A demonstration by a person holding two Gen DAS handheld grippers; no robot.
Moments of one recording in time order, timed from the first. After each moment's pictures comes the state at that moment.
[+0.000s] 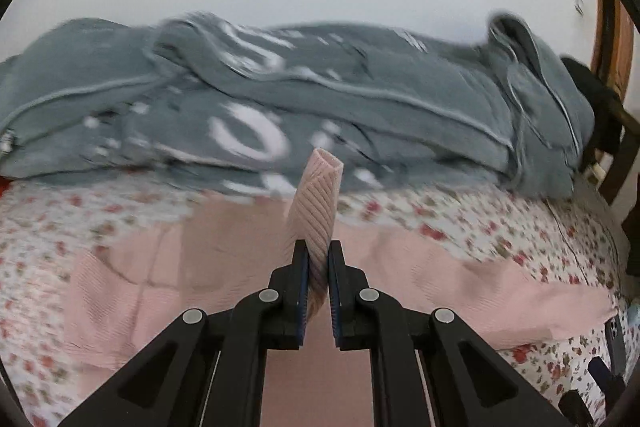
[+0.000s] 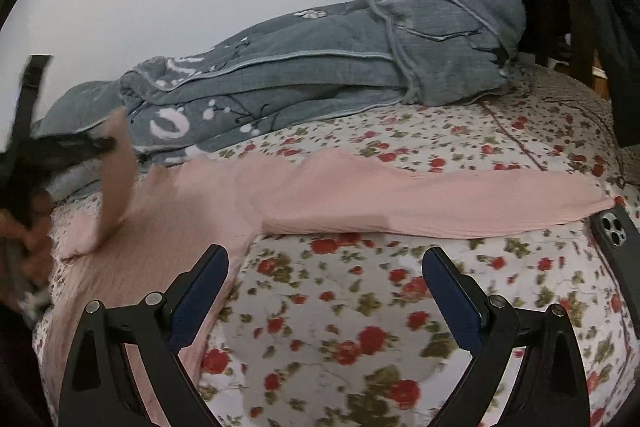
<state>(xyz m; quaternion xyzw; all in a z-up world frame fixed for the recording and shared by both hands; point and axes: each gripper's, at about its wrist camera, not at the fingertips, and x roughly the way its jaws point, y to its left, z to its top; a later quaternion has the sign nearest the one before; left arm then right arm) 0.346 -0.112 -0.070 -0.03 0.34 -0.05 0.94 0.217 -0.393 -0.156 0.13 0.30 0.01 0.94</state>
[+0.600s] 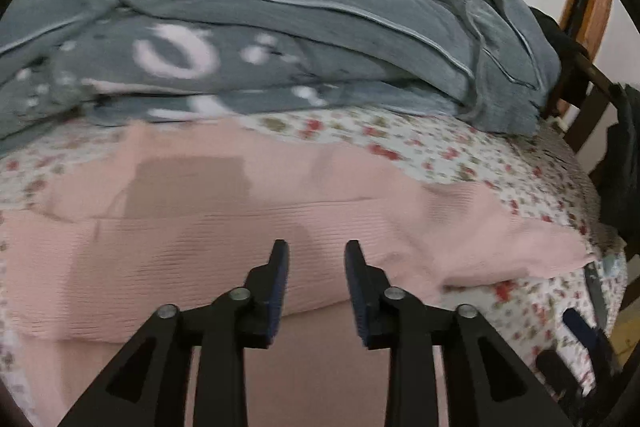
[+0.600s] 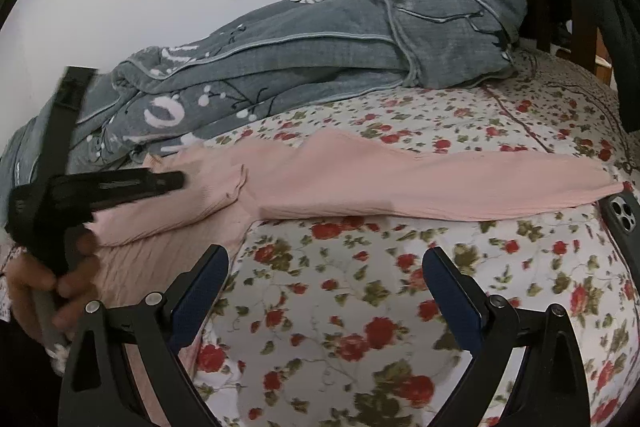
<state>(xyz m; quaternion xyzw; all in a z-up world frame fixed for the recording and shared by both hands) 0.334 -0.106 -0.109 -0.03 0.42 -0.12 0.90 0.227 -0.373 -0.169 0.12 0.33 0.02 0.94</state>
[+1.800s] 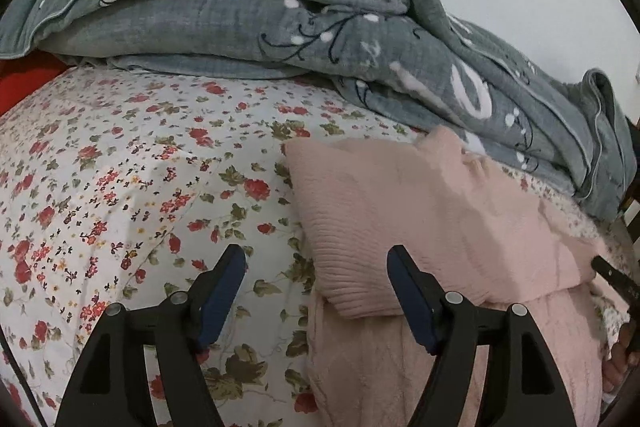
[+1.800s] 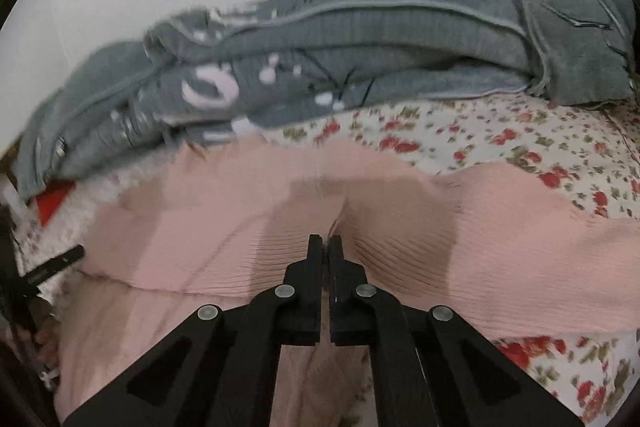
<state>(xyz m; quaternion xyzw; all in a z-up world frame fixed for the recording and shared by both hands) 0.306 0.146 -0.147 -0.13 0.37 0.03 0.92 0.332 -0.305 -0.177 0.12 0.34 0.13 0.92</state>
